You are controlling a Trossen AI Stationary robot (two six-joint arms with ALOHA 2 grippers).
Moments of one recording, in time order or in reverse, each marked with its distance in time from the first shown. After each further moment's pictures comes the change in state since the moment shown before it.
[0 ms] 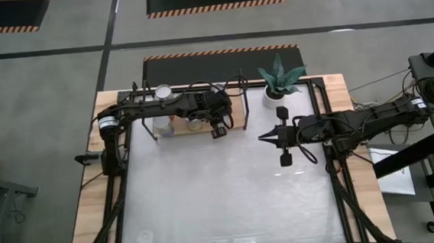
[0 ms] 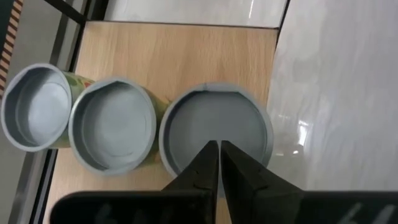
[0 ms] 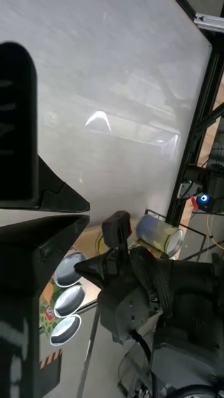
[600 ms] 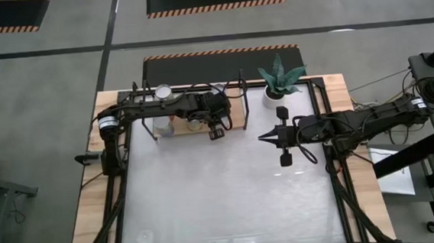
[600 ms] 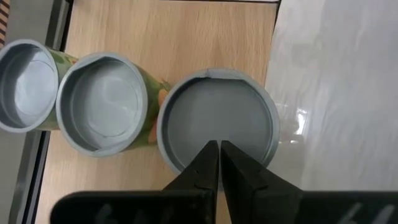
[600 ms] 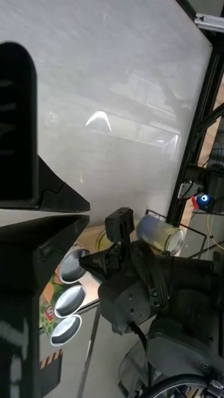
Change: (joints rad) left arm -0.002 0.000 -0.007 -0.052 0.000 -0.007; right arm 0.000 0.000 0.000 -0.002 0.000 0.001
